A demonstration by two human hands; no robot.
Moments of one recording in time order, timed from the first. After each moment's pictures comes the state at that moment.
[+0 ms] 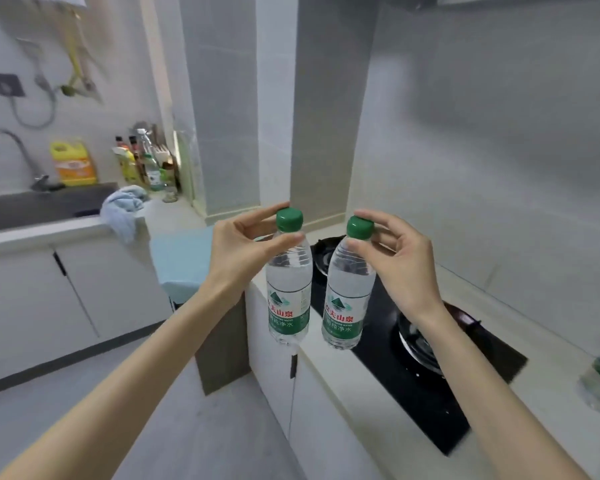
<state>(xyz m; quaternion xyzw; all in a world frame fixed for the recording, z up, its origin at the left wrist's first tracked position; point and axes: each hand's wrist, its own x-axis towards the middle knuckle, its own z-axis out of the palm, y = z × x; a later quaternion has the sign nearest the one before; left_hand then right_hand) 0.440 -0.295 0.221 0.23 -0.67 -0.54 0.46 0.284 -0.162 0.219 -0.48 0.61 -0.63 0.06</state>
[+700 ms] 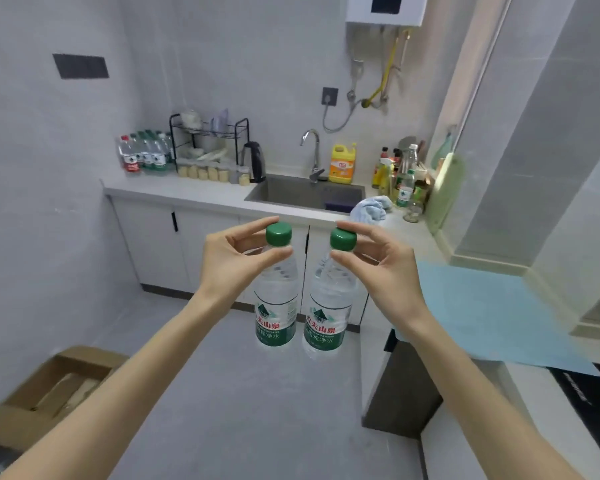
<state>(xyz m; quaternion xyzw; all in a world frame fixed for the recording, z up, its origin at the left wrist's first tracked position) 0.809 -0.470 0.190 0.48 -0.53 -0.32 0.62 0.605 -0.480 0.197 -0.68 0.38 -0.53 0.33</state>
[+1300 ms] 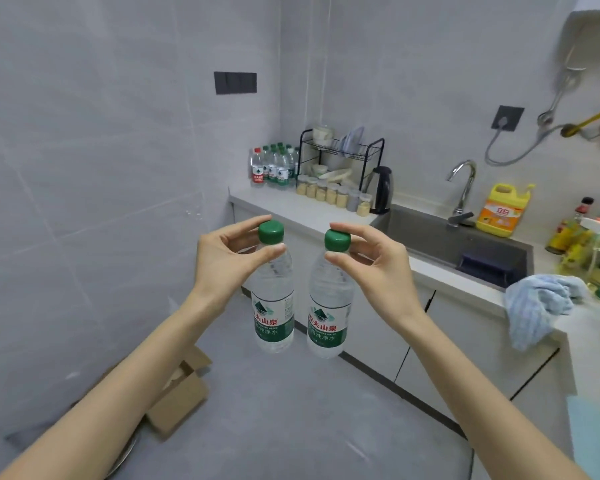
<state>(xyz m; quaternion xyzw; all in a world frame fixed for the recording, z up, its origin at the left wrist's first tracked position) 1.003 -0.658 0.197 0.59 -0.40 -0.16 0.68 0.819 -0.754 0.206 -0.75 0.21 -0.44 0.44</state>
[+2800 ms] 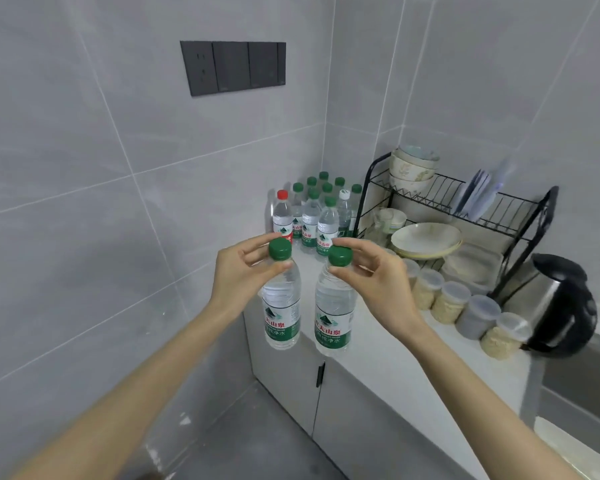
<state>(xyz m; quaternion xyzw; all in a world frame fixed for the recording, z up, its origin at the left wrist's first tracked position) 1.530 -1.257 0.133 0.64 -0.35 -0.19 0.66 1.359 -1.379 0.135 -0.76 0.21 -0.36 0.49</state>
